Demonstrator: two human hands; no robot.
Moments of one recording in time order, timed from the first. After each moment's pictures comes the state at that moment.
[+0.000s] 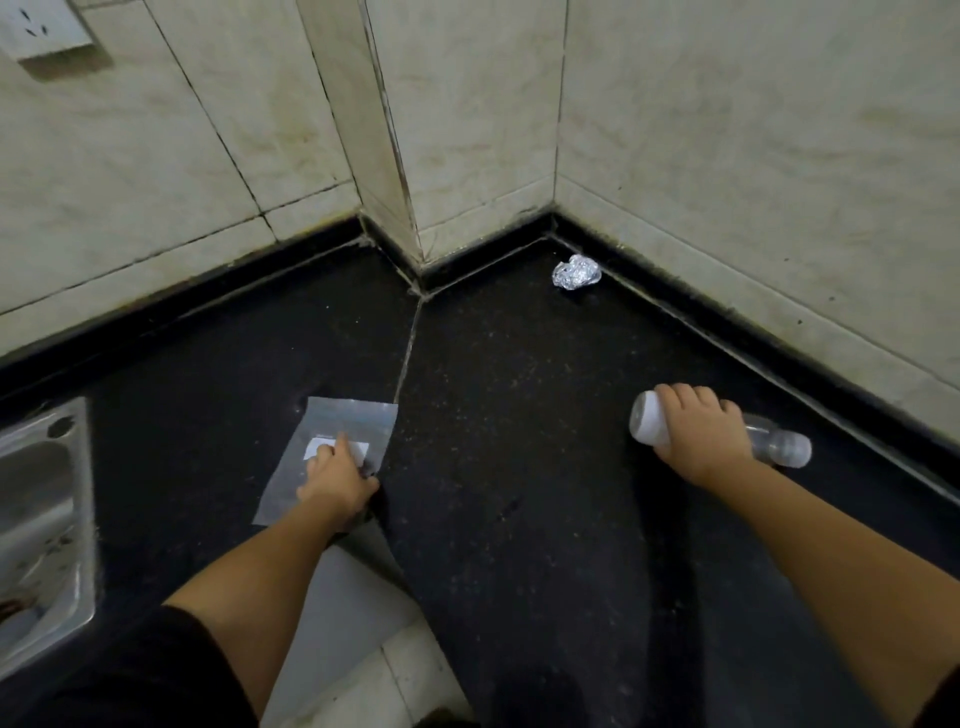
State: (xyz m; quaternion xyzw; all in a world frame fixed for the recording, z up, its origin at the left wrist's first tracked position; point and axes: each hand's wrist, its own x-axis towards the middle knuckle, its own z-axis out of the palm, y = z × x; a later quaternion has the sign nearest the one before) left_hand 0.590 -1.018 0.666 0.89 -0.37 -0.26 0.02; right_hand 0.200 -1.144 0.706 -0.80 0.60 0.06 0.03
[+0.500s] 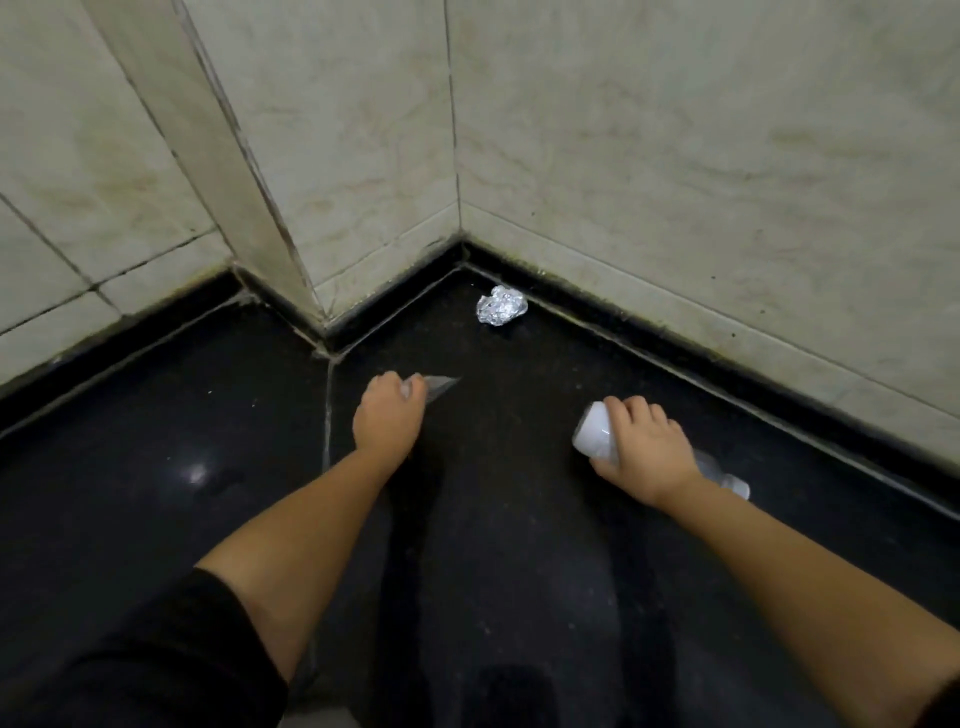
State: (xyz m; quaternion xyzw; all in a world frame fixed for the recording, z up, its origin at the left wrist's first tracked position) left_hand 0.512 -1.215 0.703 0.79 -0.51 -0.20 0.27; right_hand 0.228 -1.178 0.703 -0.74 0.66 0.03 0.07
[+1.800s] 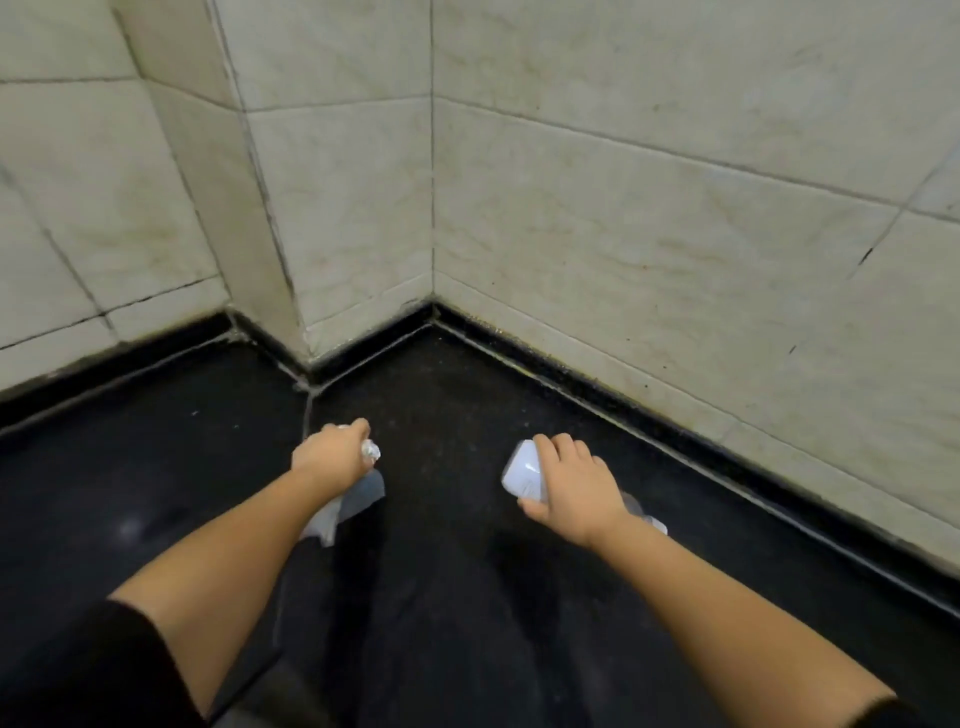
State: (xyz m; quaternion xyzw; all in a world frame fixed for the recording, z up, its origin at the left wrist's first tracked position) left_hand 0.540 -1.166 0.736 0.73 -0.66 -0.15 0.00; right_hand 0.252 -1.109 0.769 -0.78 0.62 0.01 0.04
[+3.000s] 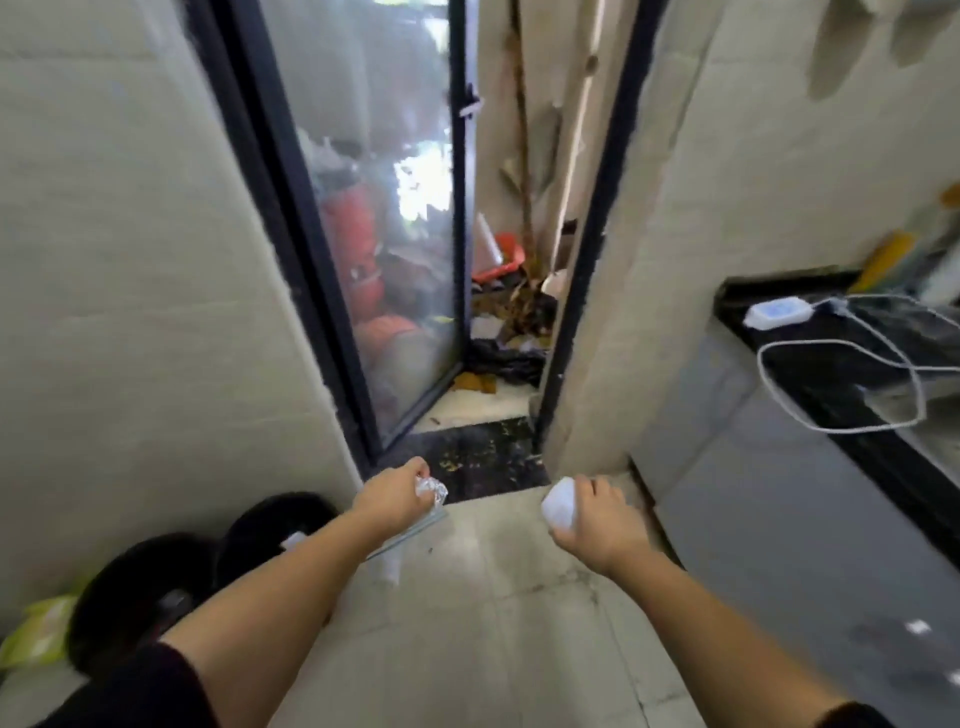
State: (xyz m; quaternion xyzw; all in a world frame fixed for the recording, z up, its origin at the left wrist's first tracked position) left_hand 0.457 -0.005 0.686 0.89 0.33 -0.11 0.28; right_hand 0.590 -0.232 0.694 -0.94 -0.28 0.20 0.05
